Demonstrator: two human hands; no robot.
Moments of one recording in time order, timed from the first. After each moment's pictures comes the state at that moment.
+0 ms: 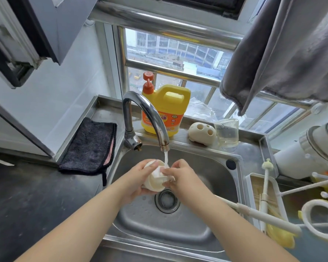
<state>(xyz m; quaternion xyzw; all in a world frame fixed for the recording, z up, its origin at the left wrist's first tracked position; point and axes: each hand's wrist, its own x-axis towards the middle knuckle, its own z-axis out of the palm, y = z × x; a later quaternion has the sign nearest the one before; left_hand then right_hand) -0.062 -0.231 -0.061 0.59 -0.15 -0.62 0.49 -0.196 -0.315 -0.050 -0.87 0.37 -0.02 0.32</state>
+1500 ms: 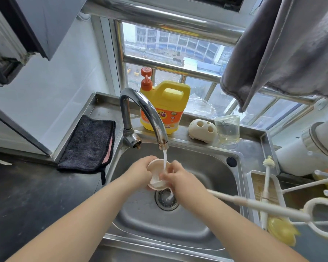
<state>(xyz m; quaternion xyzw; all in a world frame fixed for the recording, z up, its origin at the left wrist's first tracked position) -0.061 -0.248 -0.058 0.72 -0.31 -0.51 0.35 -0.205 -0.315 -0.052 -0.92 0.29 0.04 0.26</state>
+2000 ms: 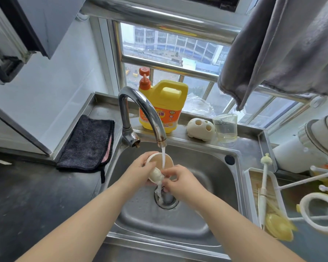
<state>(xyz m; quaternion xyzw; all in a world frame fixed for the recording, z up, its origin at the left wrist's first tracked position) -0.072 -0.239 -0.059 0.66 -0.24 -0.52 0.49 -0.201 -0.306 -0.048 -0.80 0.42 0.00 0.43</state>
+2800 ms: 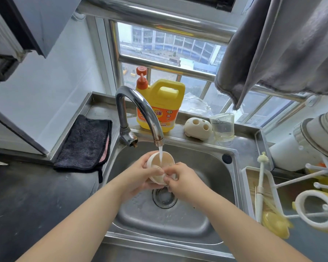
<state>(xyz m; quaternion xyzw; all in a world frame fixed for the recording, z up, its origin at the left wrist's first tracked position) -0.070 -0.234 -0.055 0.51 -0.18 -0.66 0.51 -0.210 -0.310 -0.028 -0.81 0.40 0.02 0.42</state>
